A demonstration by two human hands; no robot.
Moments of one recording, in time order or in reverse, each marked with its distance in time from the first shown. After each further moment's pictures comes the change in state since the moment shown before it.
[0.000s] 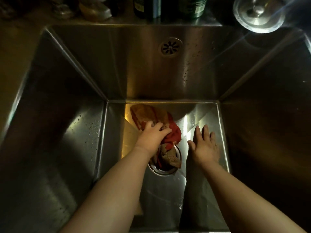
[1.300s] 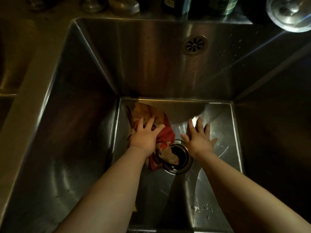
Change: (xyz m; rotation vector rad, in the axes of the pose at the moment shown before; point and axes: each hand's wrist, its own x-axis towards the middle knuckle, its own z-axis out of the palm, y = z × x) left_hand -0.015 -0.054 0.016 -0.030 -0.032 -0.198; right_hand 0.013 -0.059 0.004 0.058 -0.073 -0.091
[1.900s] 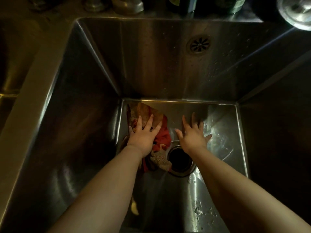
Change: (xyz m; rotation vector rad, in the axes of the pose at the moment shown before) left_hand 0.000 -0.018 -0.006 0.066 -0.128 -0.015; right_hand 0.012 -0.032 0.008 0.017 0.064 -0.045
